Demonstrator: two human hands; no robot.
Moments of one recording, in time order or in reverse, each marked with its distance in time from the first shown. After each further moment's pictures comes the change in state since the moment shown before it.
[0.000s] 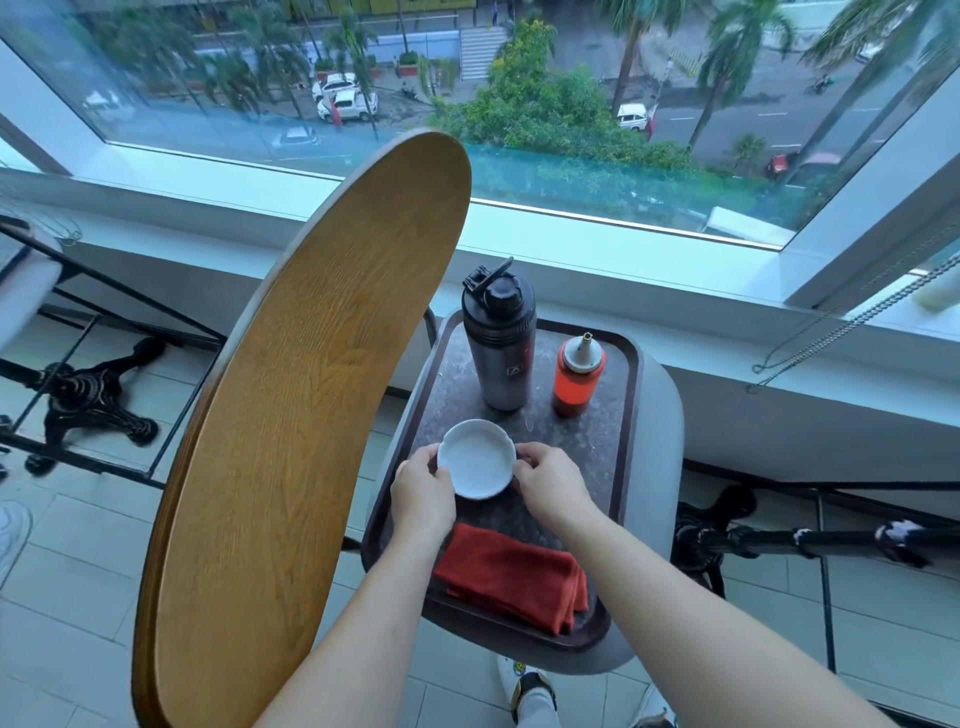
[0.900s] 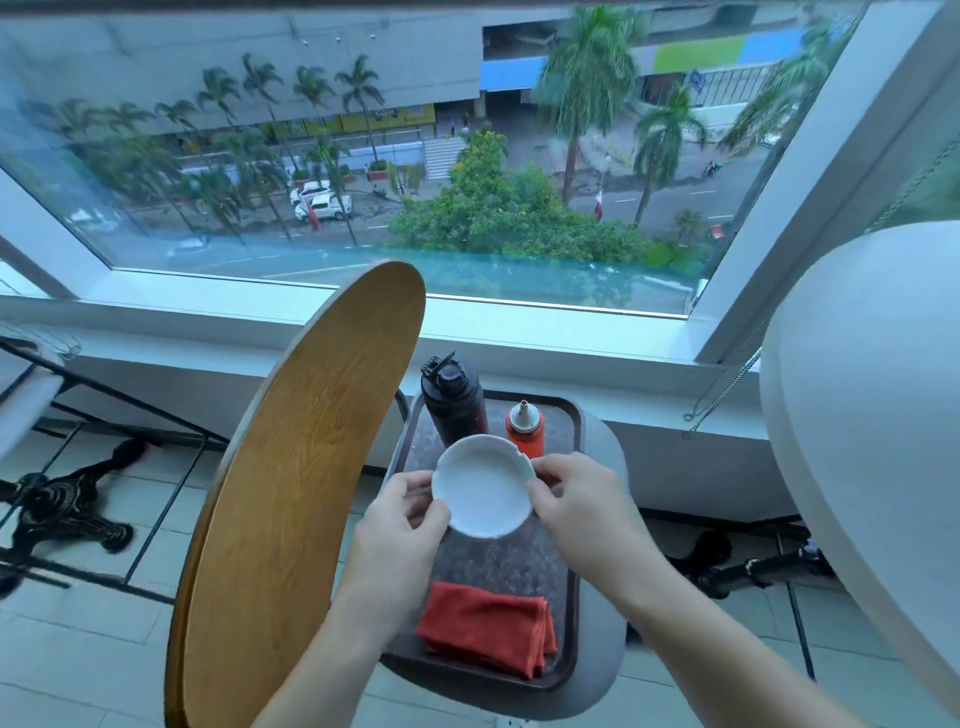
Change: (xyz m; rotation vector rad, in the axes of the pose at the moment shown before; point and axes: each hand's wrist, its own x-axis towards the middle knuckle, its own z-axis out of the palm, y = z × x) left_hand -0.122 0.102 -0.098 -0.217 -0.157 0.322; right_hand -0.134 -0.064 -0.114 -0.144 0.248 -0.334
